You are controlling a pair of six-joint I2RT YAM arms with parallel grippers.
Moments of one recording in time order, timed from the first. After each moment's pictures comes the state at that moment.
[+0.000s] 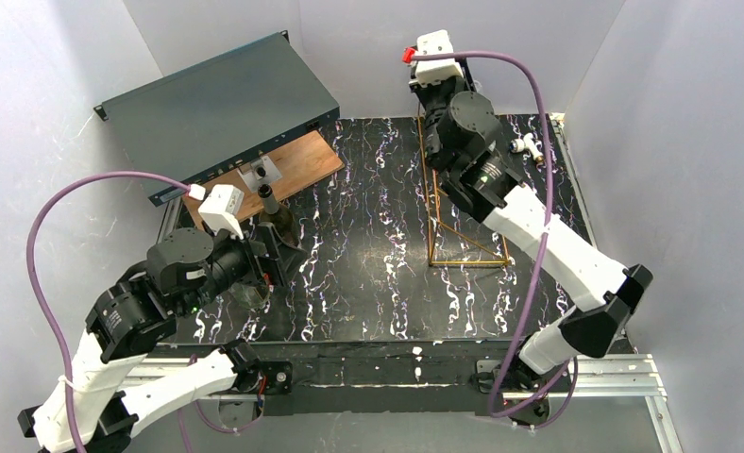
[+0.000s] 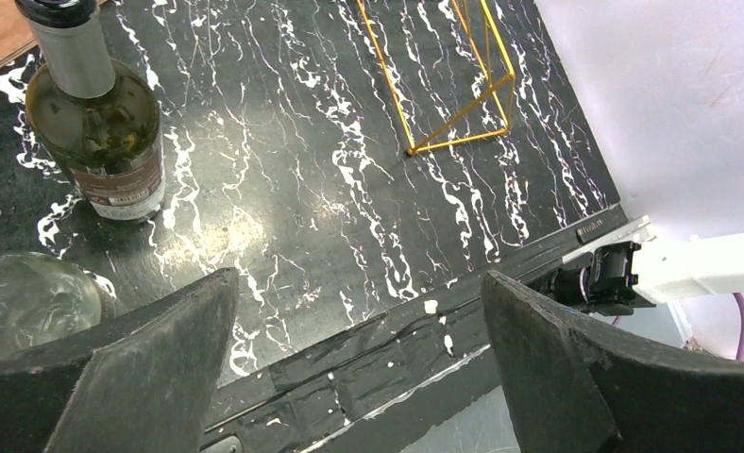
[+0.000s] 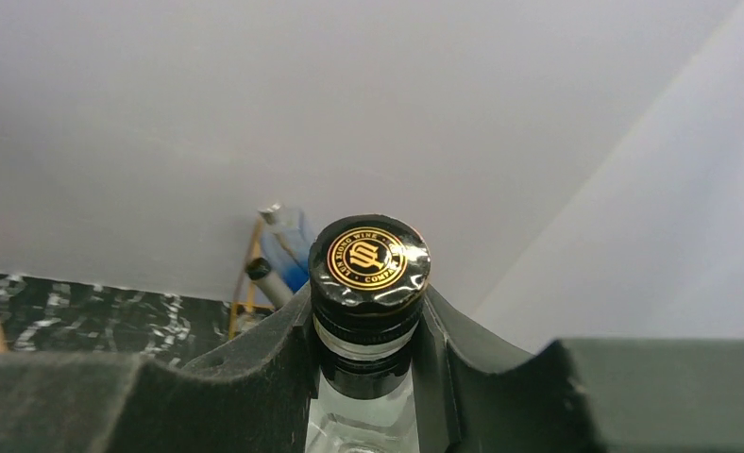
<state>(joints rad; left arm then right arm) -0.85 0.69 1.32 -1.05 -0.26 -0.56 0.87 1.49 1.71 0.14 0.85 -0.64</state>
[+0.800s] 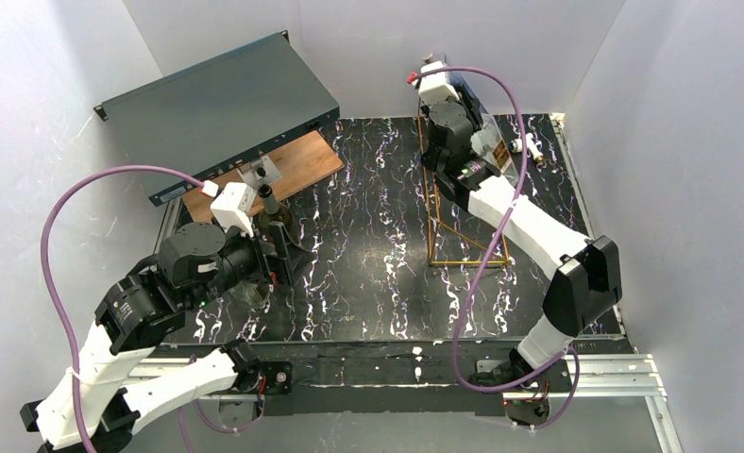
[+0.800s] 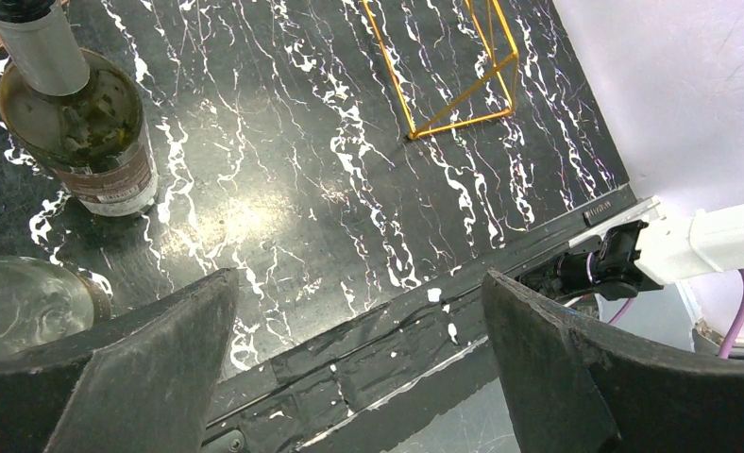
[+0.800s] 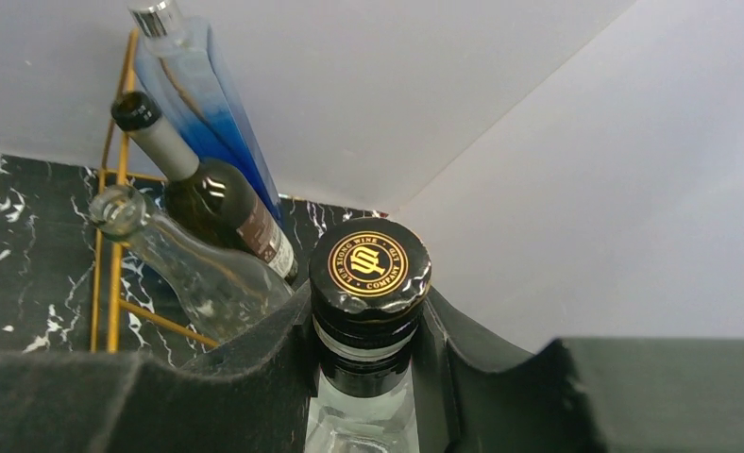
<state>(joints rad) -0.85 0.73 1.32 -1.05 -0.22 -0.55 0.66 1.62 1.50 0.18 0.93 -0.62</state>
